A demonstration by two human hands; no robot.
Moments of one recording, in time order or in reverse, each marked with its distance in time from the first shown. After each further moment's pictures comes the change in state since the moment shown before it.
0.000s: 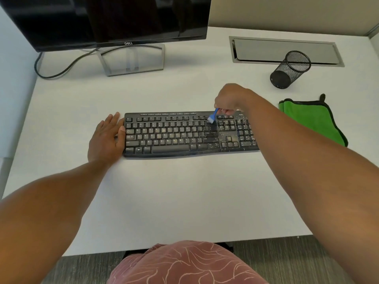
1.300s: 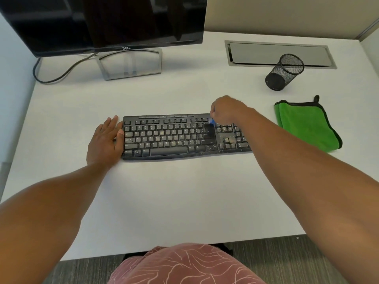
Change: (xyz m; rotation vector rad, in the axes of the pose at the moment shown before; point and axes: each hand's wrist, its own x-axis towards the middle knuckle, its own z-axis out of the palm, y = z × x) left_hand 0.001 -0.001 0.000 0.001 -0.001 0.003; right_hand -0.006 0.015 0.021 -0.423 0.043 -0.128
